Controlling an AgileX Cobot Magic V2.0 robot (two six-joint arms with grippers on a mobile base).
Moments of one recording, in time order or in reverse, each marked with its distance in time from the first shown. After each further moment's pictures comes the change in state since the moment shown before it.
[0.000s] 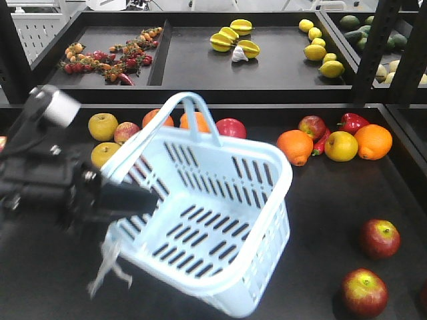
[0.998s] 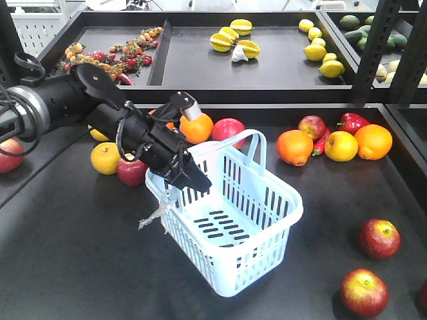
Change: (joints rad) left arm -0.031 0.848 -0.714 0.194 0.262 0.190; right arm 0.000 0.000 0.000 0.000 0.000 0.000
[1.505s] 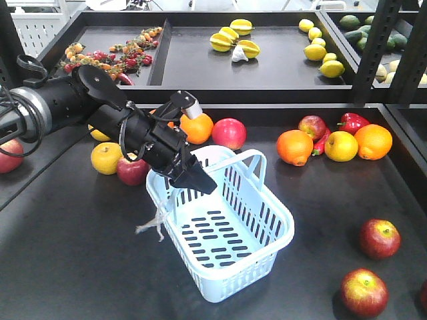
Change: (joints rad) left arm -0.001 0.009 0.000 -0.015 -0.029 0.001; right arm 0.000 0.000 0.000 0.000 0.000 0.000
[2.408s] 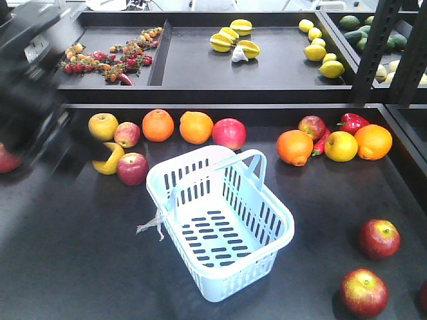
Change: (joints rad) left arm 0.001 -0.750 0.254 0.401 0.078 -0.610; right arm 0.000 0.000 0.000 0.000 0.000 0.001
